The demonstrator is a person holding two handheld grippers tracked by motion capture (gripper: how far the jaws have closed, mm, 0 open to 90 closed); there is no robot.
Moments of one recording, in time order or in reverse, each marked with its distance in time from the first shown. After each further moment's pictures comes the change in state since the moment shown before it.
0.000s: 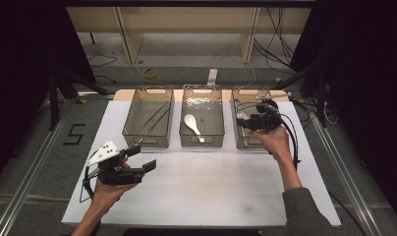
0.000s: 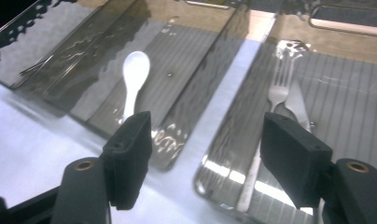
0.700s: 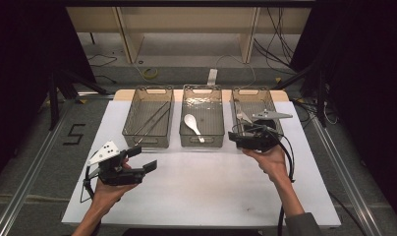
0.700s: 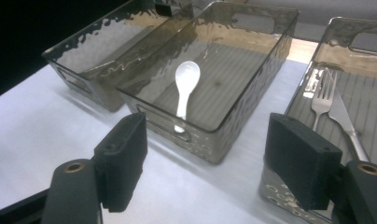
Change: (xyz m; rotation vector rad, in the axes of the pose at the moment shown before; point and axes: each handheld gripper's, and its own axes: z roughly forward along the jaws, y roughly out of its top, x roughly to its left) left arm 0.000 -0.001 0.001 0.004 -0.011 -0.015; right arm 0.047 -0.039 -0.029 -0.143 0.071 -0.079
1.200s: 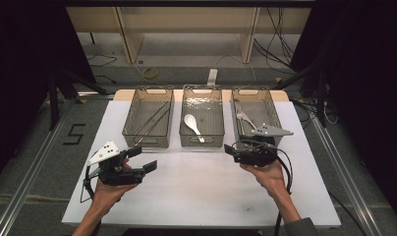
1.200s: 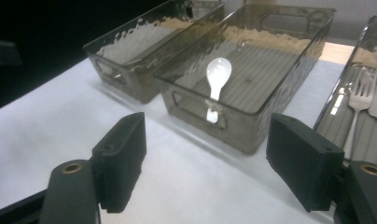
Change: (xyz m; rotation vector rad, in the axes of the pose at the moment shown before) left arm 0.001 0.000 0.000 0.003 -0.007 -0.013; right arm 0.021 -0.031 -0.010 -0.060 0.080 -0.034
